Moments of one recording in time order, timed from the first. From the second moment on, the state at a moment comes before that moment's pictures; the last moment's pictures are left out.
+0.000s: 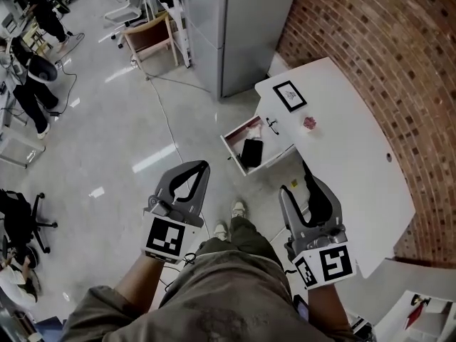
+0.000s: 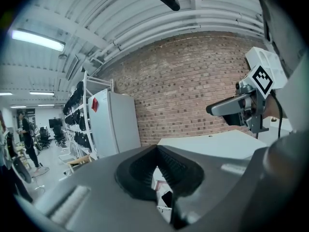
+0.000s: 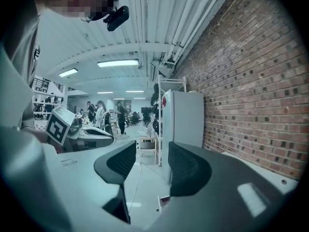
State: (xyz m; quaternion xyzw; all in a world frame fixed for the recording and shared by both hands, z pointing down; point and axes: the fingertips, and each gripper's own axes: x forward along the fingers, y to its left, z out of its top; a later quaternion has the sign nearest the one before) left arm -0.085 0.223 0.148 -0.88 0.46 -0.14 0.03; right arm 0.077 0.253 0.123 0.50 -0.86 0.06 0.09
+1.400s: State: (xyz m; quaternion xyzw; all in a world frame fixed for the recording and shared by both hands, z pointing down) left arm -0.011 0.005 0.273 -0.85 0.44 -0.27 -0.06; right arm 0.120 0.014 0.272 0.44 -0.87 0.17 0.16
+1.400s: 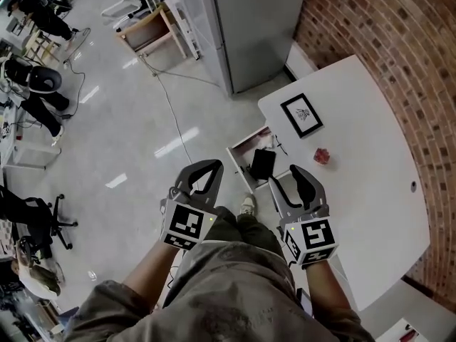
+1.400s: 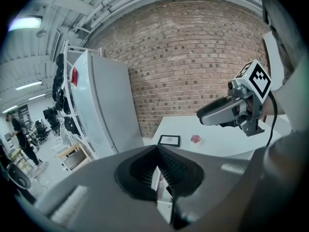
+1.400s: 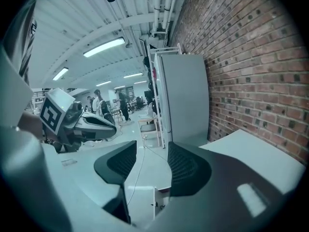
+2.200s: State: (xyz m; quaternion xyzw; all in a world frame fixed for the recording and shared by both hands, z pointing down) left arm -0.040 -0.058 0.370 -0.86 0.39 -0.31 -0.13; right arm 0.091 -0.029 0.388 0.47 -0.81 0.27 0.22
